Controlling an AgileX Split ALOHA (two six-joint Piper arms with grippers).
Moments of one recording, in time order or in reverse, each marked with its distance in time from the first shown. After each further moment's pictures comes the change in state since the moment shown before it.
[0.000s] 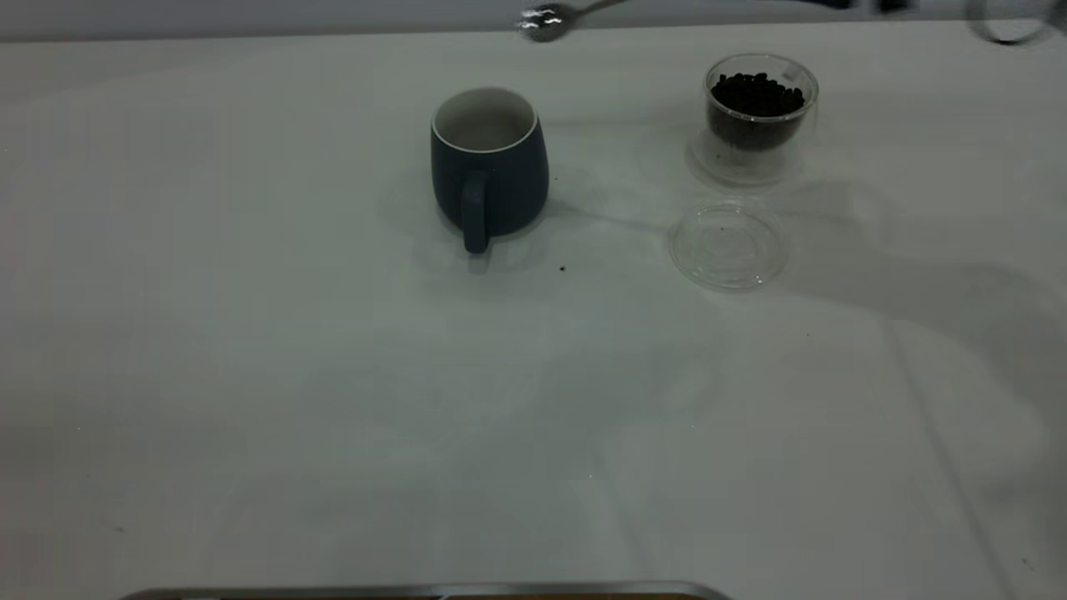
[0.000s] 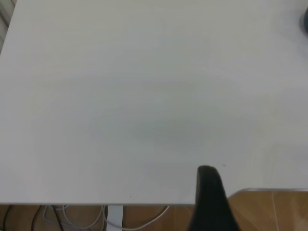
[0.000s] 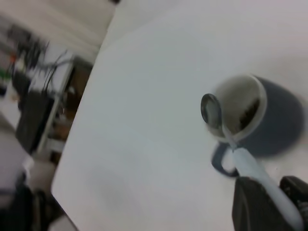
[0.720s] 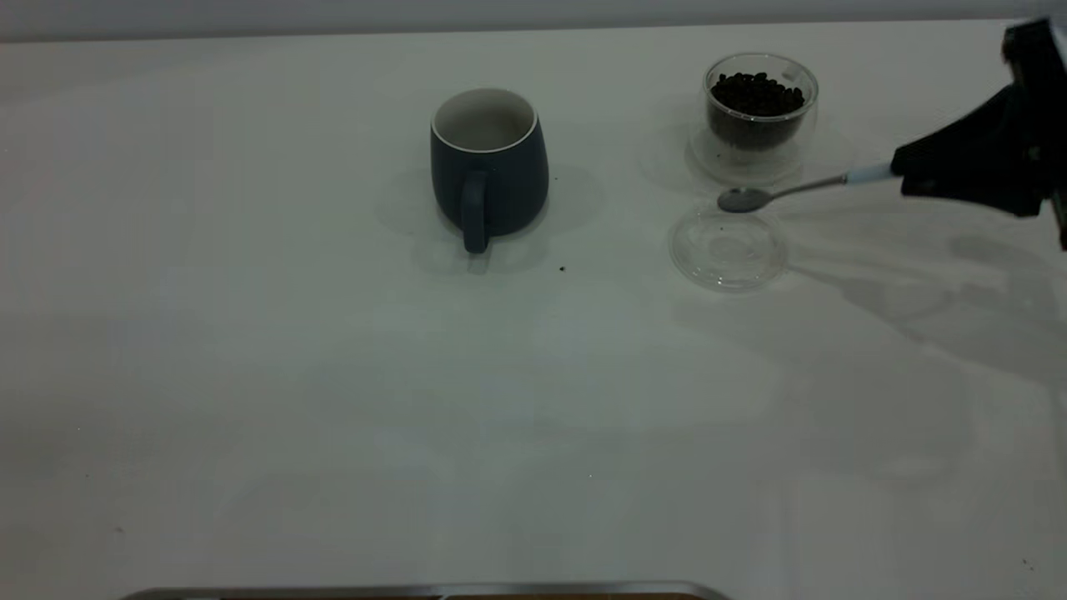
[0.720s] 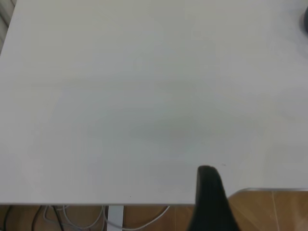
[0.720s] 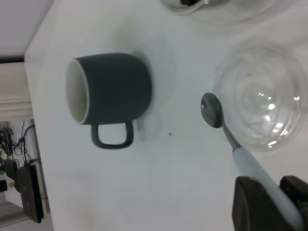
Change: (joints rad) left arm 0.000 0.000 0.000 0.000 0.000 0.003; right arm -0.283 0.213 0.175 0.033 0.001 -0.018
